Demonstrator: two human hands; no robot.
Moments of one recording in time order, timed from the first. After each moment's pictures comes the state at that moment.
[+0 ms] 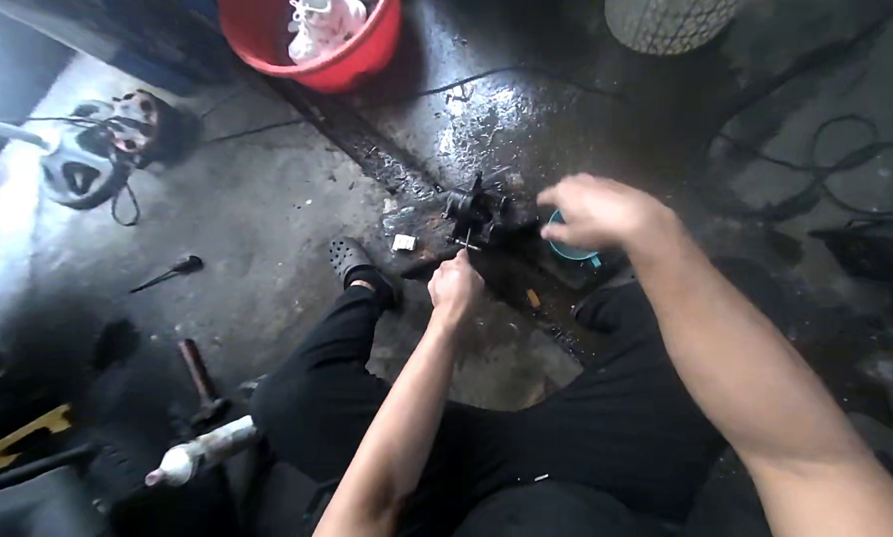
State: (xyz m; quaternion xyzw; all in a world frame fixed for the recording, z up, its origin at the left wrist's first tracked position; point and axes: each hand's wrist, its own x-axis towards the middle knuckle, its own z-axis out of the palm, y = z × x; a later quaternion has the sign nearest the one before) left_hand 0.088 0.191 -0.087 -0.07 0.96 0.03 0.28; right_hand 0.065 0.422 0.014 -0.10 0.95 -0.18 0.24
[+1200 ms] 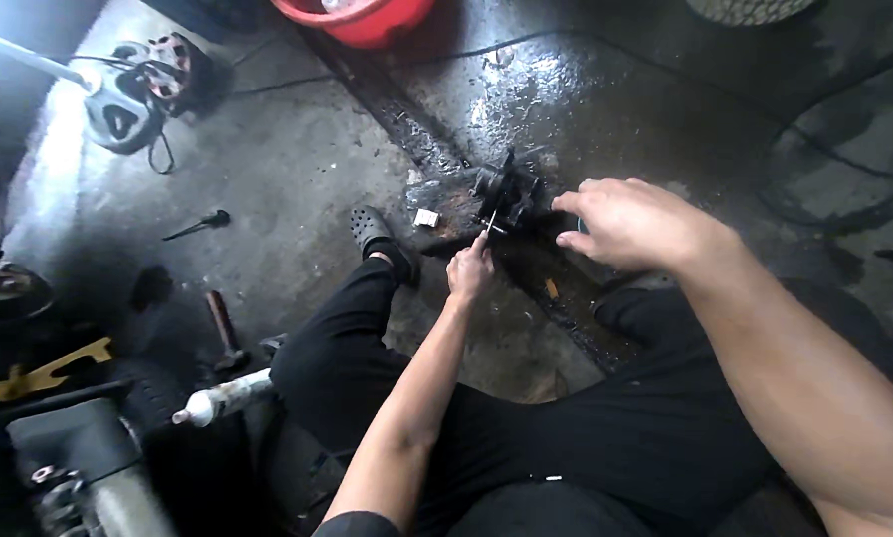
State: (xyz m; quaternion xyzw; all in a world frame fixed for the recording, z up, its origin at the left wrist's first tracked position) left_hand 0.083 0.139 -0.181 -0.03 0.97 0.14 0.19; right_hand 0.070 0.399 0.021 -0.18 0.93 -0.14 0.29
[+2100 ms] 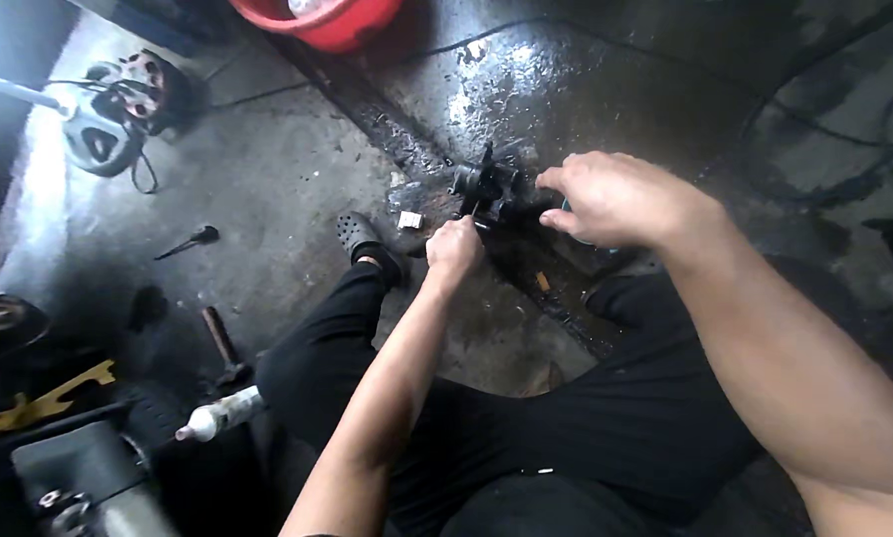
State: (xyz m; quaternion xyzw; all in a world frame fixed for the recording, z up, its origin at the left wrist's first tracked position) left_hand 0.051 0.199 -0.080 -0.03 0.95 -0.04 0.31; right_hand 0.066 0.417 0.026 -0.15 0.93 -0.16 0.28
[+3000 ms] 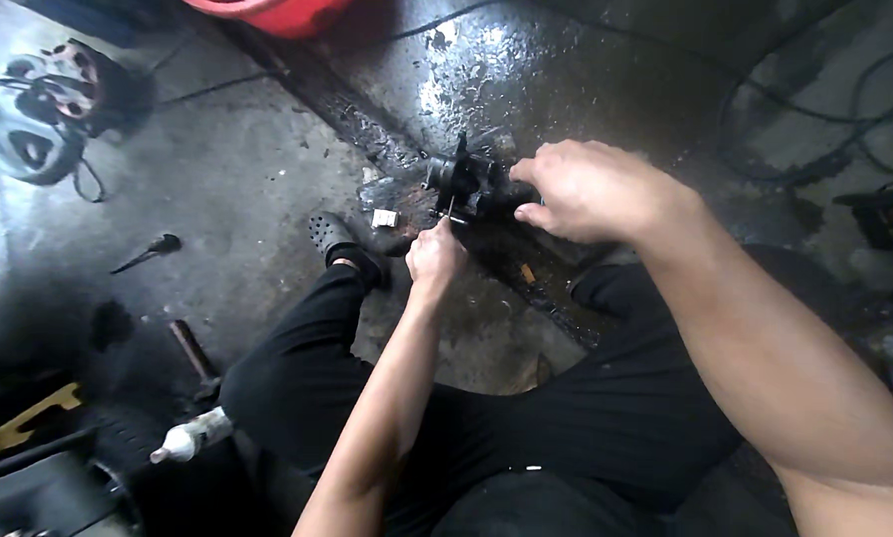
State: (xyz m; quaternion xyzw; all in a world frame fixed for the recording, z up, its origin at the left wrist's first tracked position) left_hand 0.064 0.203 -0.095 -0.07 0.96 -0.01 0.28; right_hand 0.067 0.419 0.029 -0.14 0.93 -0.16 0.29
